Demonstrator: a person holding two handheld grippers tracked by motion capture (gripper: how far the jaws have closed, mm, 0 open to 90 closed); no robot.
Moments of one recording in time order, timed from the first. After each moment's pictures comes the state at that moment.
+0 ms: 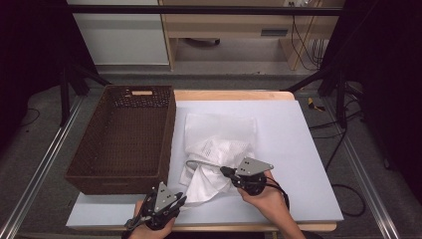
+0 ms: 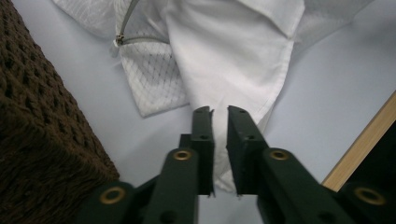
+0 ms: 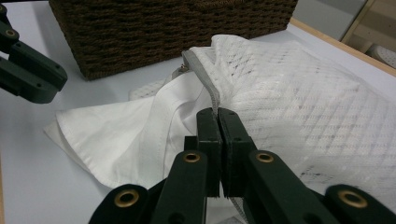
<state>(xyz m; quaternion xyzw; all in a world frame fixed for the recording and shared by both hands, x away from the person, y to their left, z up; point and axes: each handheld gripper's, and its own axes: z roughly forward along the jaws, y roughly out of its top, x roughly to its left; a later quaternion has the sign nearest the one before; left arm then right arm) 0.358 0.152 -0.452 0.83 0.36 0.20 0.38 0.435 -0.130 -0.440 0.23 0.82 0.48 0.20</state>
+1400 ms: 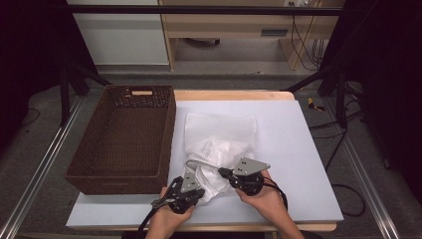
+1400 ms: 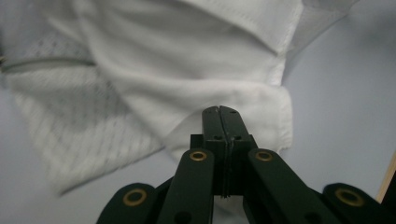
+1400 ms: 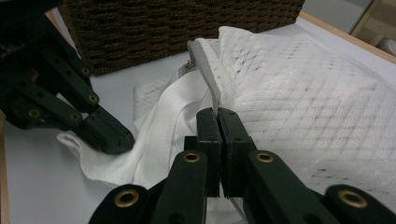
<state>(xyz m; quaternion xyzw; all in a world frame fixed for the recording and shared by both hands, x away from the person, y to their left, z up) 0.408 0.101 -0.475 0.87 0.32 0.12 0.37 0.437 -0.125 -0.442 0.23 0.83 0.47 0.19</state>
